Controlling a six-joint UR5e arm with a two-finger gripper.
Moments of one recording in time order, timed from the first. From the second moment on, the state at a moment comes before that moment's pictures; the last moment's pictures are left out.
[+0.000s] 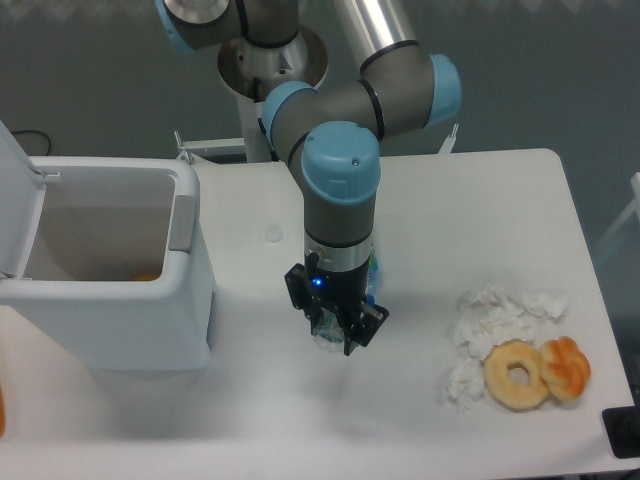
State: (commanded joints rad) arm 2.40 -1.94 -1.54 -0.95 1.46 0.99
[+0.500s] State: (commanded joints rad) arm 2.40 -1.91 -1.48 -0.95 1.43 0.89
